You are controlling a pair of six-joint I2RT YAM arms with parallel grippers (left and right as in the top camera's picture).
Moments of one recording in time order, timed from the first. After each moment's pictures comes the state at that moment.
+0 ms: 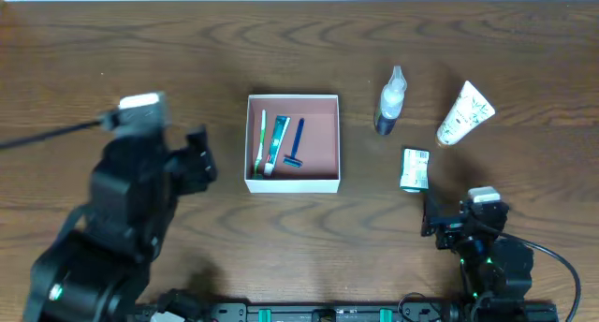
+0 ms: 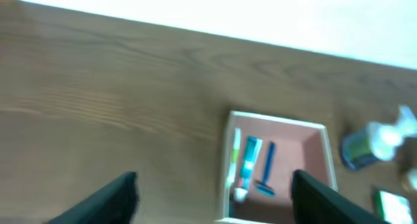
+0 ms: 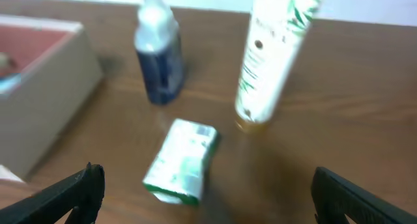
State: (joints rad) left arm -0.38 0.88 1.33 -1.05 -0.34 -0.40; right arm 0.00 0.01 0.14 -0.45 -0.14 0.01
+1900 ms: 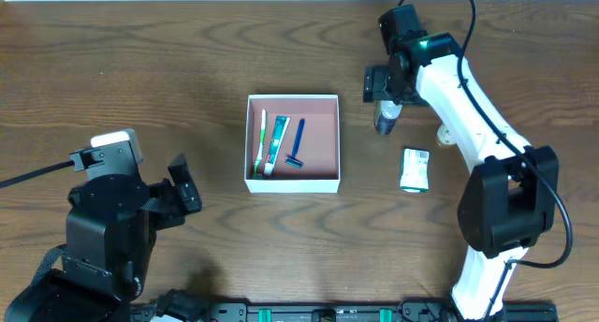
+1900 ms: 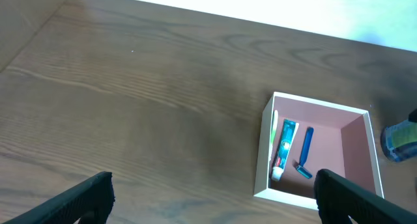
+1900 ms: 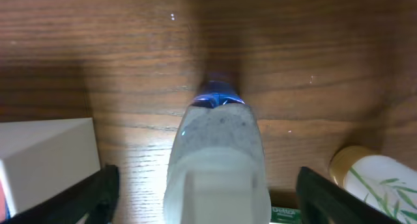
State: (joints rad) left arm -0.37 0.79 1.33 -1.21 -0.40 -0.41; right arm 0.29 2.02 1.72 -0.99 0.10 0.38
